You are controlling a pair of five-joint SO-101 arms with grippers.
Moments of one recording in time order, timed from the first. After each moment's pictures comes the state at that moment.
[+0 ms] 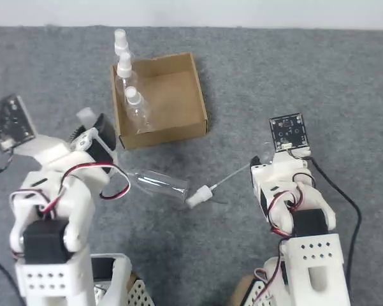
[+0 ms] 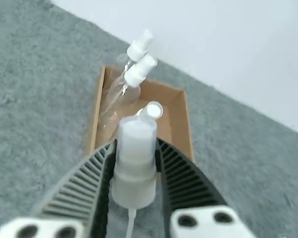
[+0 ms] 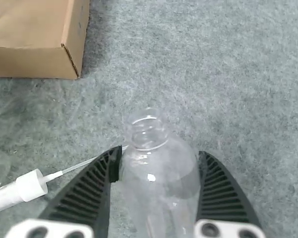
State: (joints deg) left arm -6.9 -65.3 38.0 69.1 31.4; right arm -10.3 -64.8 66.2 50.0 4.1
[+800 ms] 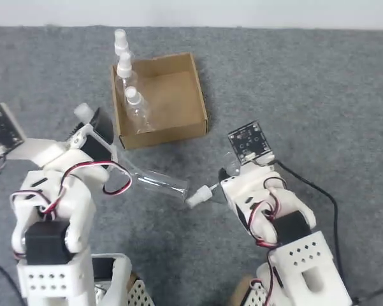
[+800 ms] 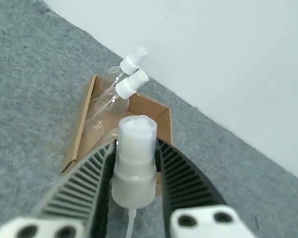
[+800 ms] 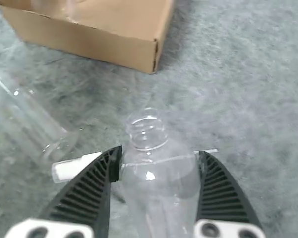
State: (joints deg) left arm -7.0 -66.1 39.3 65.4 39.7; right arm -25.9 -64.8 67.0 50.0 4.1
